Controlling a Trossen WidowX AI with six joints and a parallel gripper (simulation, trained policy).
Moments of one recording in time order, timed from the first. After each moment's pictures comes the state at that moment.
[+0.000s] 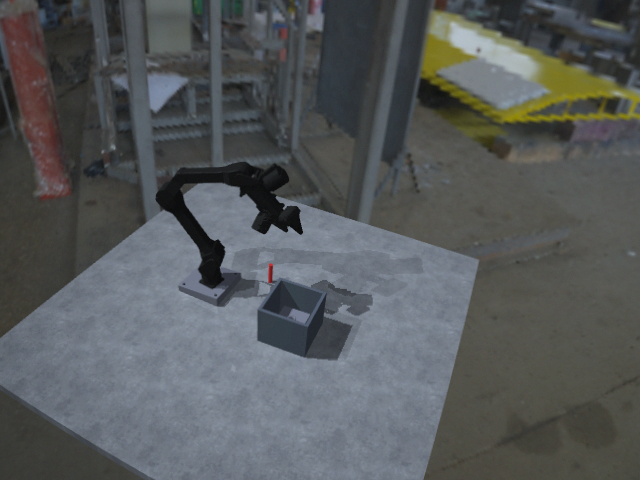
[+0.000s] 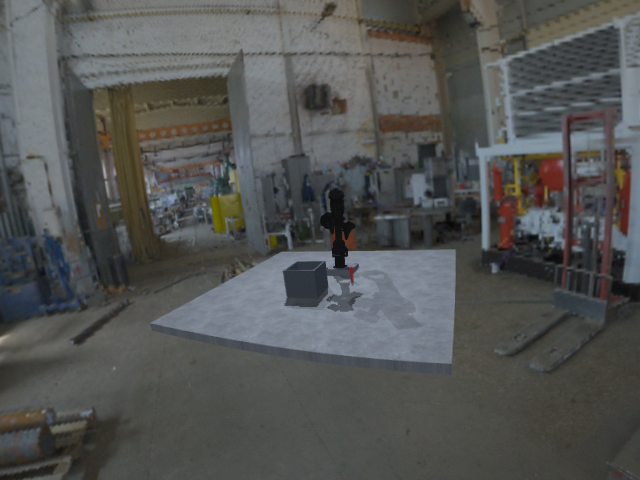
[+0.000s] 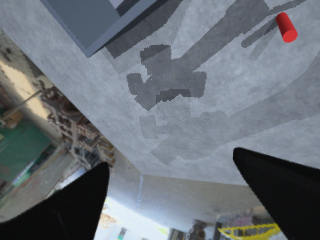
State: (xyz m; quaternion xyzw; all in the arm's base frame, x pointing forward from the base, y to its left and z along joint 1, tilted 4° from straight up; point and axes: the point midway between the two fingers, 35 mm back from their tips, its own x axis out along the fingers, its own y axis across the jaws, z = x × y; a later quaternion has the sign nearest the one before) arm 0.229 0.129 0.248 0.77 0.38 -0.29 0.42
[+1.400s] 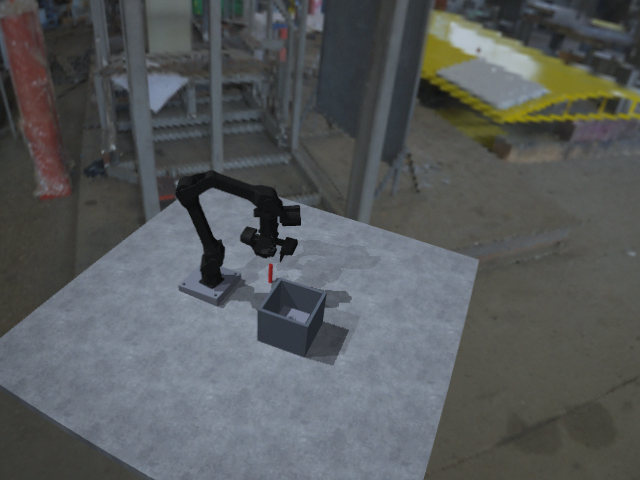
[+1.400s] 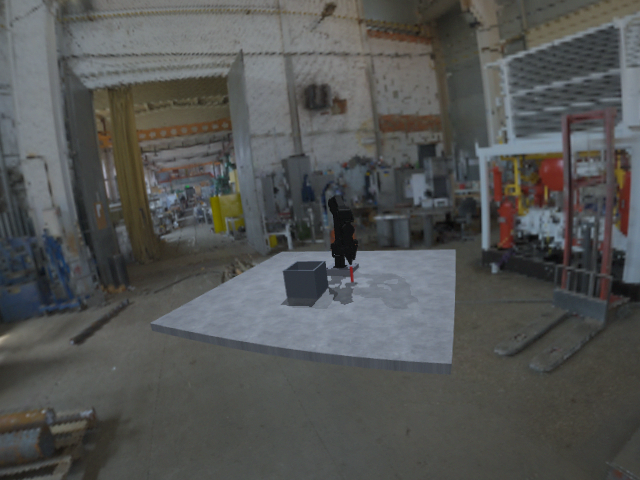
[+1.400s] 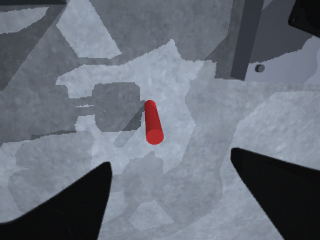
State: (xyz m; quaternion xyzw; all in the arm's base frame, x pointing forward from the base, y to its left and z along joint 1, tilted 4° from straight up) arm 0.145 0.146 0.105 0.45 0.61 -0.41 0.50
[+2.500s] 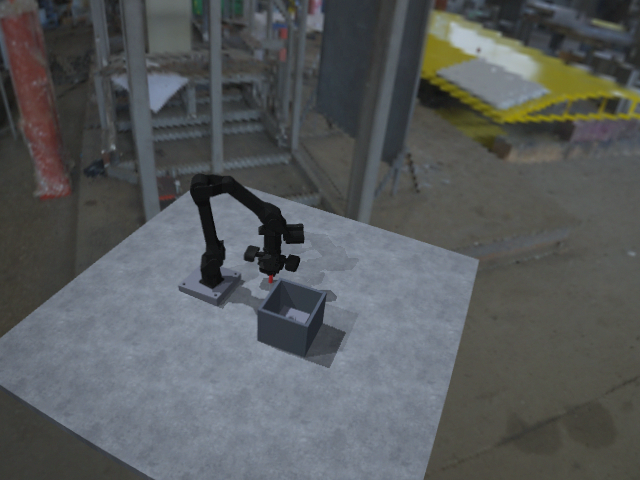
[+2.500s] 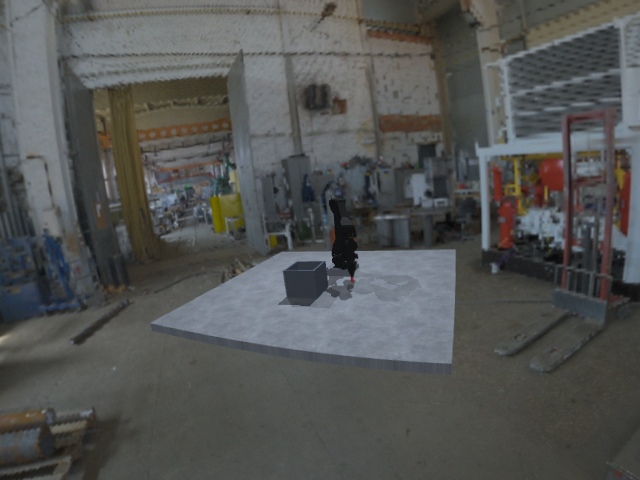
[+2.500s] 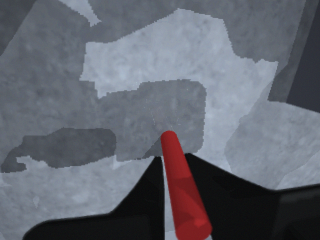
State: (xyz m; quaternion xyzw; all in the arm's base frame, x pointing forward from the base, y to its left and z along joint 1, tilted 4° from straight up) arm 0.153 0.150 0.030 0.42 0.61 -0.41 0.53
